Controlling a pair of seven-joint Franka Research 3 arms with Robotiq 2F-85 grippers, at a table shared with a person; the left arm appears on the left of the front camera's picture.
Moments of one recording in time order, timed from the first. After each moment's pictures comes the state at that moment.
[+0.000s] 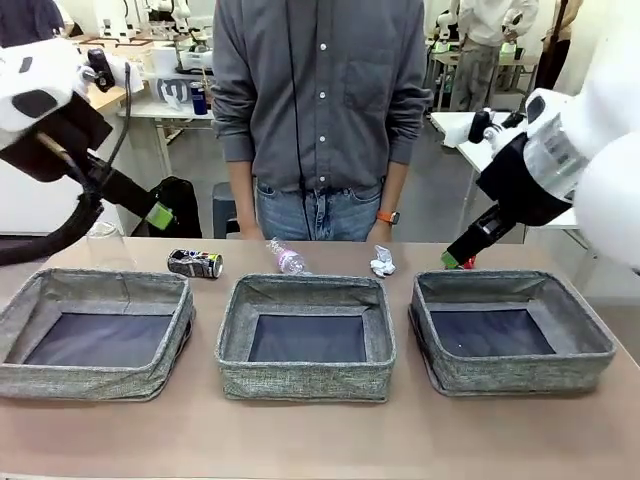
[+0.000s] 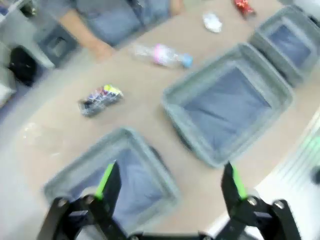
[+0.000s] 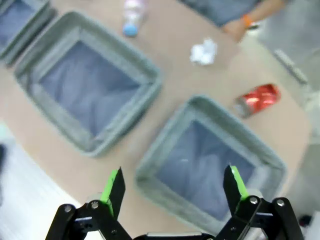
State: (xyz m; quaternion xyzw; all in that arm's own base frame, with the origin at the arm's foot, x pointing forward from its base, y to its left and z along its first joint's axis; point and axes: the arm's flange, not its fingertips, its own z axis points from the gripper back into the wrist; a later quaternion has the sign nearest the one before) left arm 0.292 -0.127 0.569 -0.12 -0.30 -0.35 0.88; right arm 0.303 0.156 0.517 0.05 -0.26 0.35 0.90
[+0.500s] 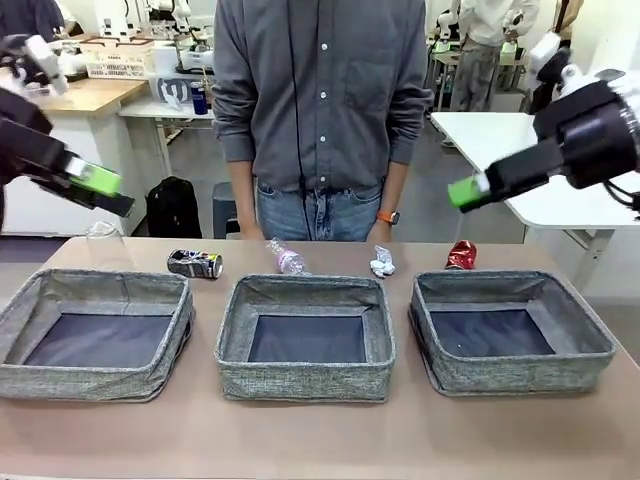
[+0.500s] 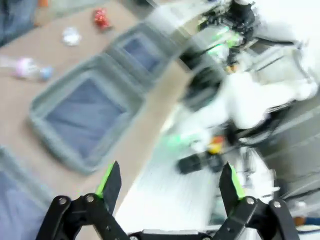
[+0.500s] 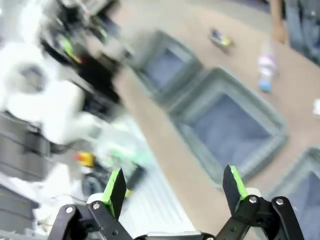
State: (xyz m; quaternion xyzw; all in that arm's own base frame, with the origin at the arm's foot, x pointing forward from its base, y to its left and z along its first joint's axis) left arm 0.308 -0.050 0.551 -0.52 -0.21 -0.34 0.75; right arm 0.303 0.106 0.561 0.45 -0.25 0.33 0.79
